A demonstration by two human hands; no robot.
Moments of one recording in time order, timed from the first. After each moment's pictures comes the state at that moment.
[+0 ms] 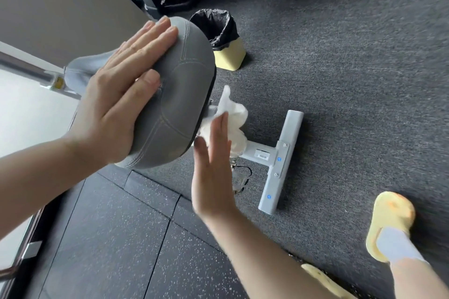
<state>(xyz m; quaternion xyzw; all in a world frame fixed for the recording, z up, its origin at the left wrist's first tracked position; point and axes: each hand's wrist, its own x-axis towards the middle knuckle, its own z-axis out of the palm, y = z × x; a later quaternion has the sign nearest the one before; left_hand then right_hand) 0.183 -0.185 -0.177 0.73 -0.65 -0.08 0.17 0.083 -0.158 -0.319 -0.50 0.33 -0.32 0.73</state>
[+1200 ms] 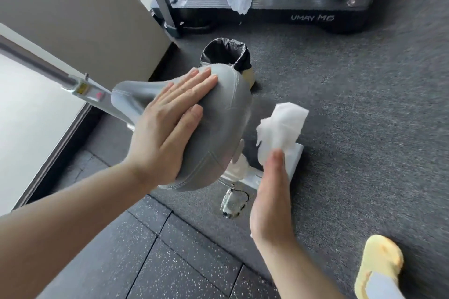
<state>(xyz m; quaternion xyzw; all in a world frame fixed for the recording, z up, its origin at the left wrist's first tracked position) 0.191 -0.178 -0.181 0.76 -0.60 -0.06 0.22 0.043 -0.205 -0.278 -0.38 0.35 -0.35 0.78</state>
